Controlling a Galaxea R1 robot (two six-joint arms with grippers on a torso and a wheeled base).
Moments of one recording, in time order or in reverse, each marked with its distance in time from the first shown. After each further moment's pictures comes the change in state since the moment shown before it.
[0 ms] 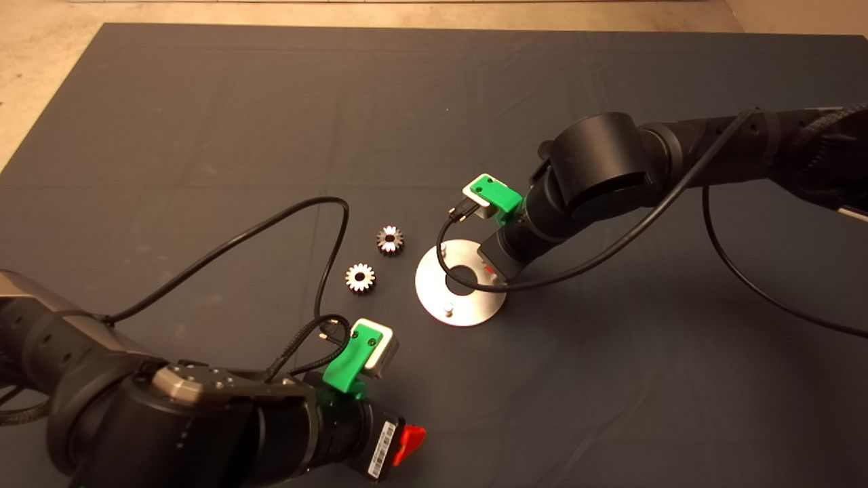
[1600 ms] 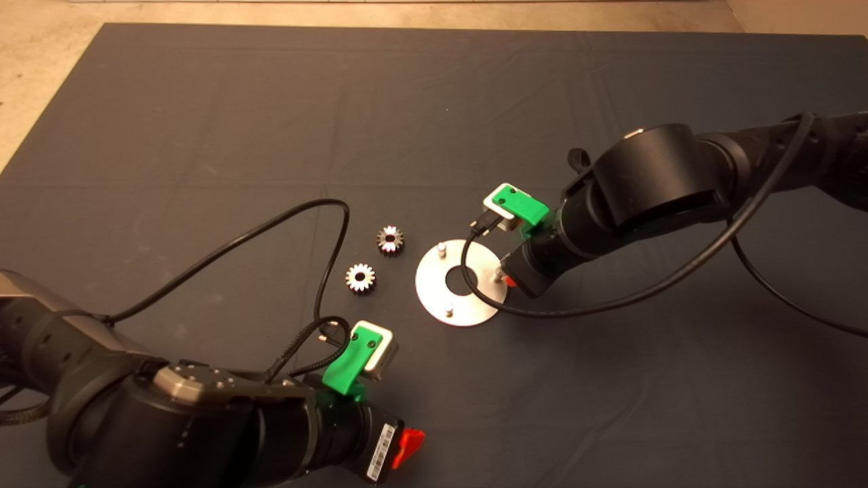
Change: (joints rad) left arm 0.000 0.000 0.000 -0.014 0.000 0.000; right arm 0.014 -0.070 0.127 -0.001 0.001 0.008
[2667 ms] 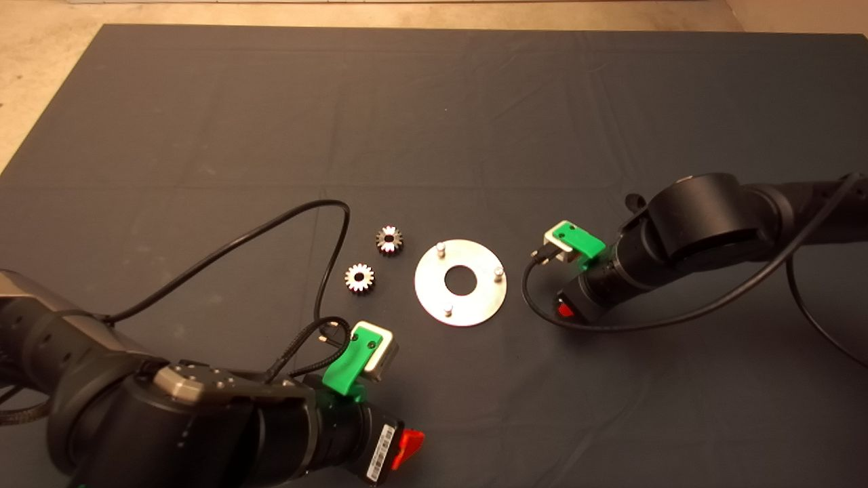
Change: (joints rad) left arm 0.000 -0.001 0.000 -0.002 0.000 0.000; right arm -0.077 -0.198 0.062 -0.006 -0.002 -0.003
